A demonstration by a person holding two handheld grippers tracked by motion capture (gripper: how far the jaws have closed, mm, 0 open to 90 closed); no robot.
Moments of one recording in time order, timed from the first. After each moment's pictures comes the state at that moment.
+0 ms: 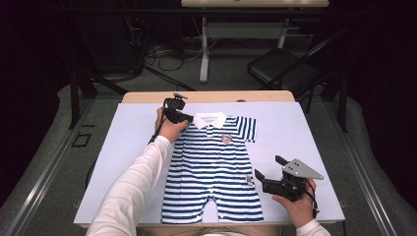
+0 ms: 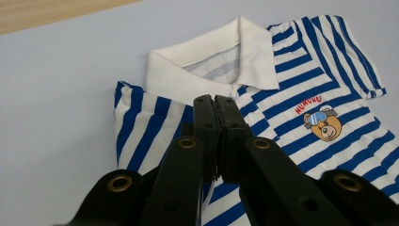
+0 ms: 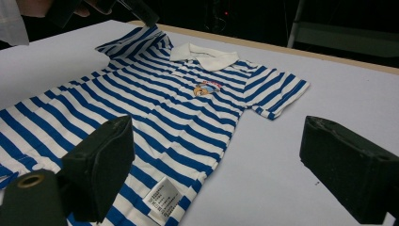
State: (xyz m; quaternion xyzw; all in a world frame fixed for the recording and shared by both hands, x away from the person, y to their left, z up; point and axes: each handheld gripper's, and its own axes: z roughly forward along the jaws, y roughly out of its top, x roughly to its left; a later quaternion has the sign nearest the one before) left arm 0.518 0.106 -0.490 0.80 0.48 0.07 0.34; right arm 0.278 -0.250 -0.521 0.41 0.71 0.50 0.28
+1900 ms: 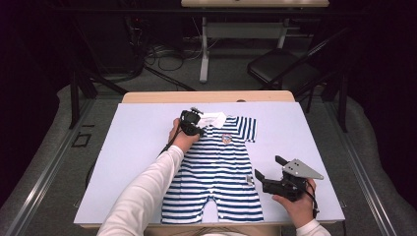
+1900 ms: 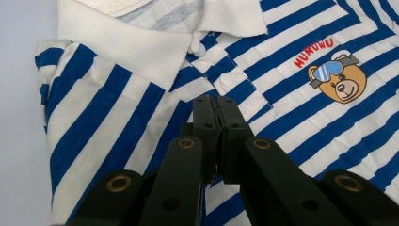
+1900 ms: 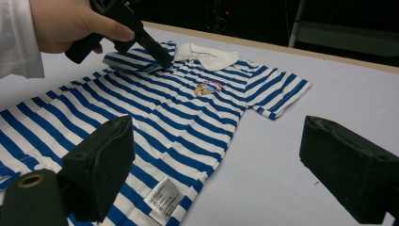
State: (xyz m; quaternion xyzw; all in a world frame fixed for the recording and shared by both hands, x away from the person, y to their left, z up) left arm 0.508 0.064 -0.536 0.85 0.44 0.06 0.29; right arm 0.278 -0.250 -0.521 0.41 0.71 0.50 0.28
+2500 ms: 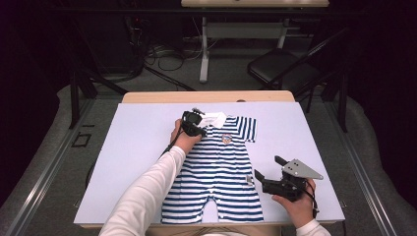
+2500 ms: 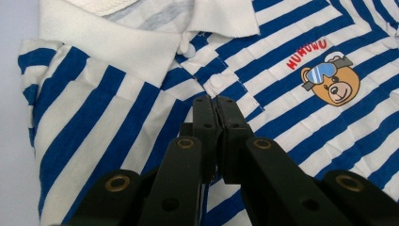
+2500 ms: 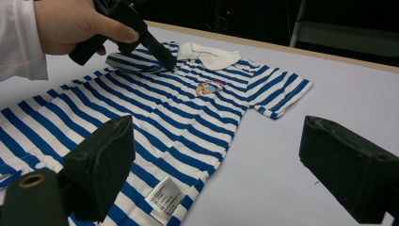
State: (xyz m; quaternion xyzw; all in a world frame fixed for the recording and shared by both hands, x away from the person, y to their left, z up) left arm 0.507 0.059 -0.539 0.85 0.44 0.06 0.29; right arm 0.278 -0.249 -0.521 0.41 0.71 0.50 0.27
